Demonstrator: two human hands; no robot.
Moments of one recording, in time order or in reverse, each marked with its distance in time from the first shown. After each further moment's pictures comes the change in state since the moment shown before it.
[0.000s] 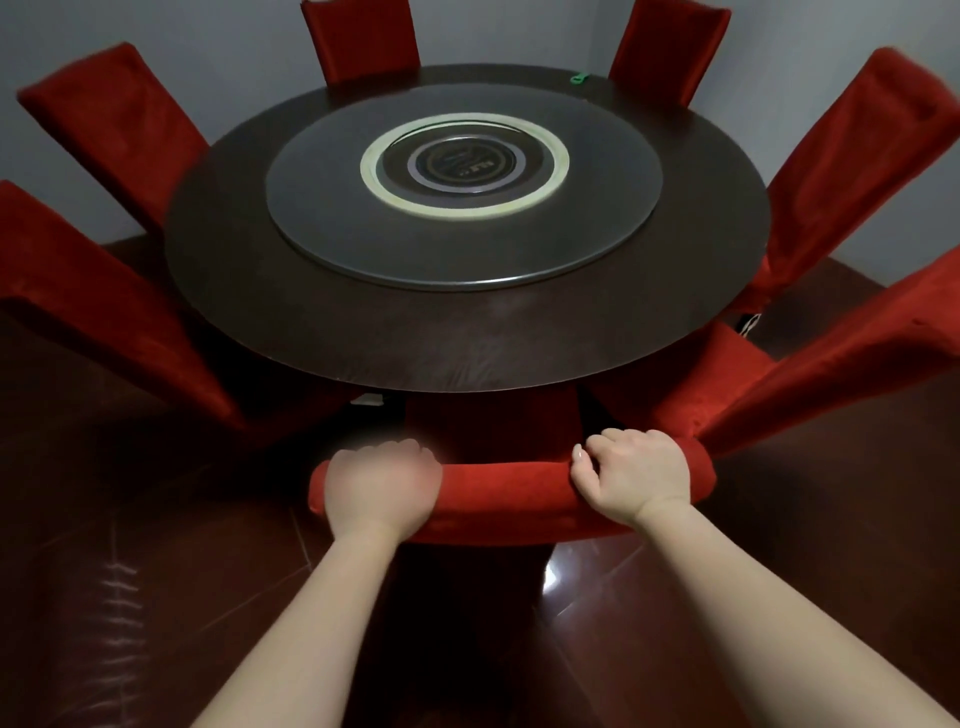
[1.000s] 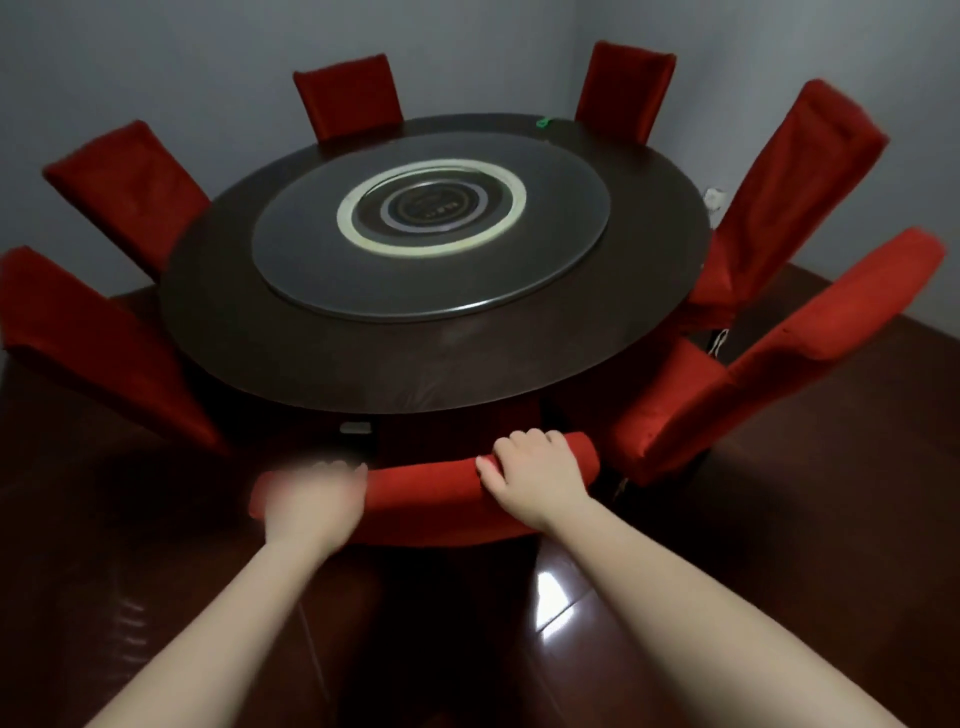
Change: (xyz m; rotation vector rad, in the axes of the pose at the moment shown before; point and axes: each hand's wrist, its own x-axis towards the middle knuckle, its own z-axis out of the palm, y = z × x) left_hand -0.013 0.049 -0.037 0.170 -0.405 -0.211; right_hand -0.011 0.035 -0.025 0.056 -0.318 -0.060
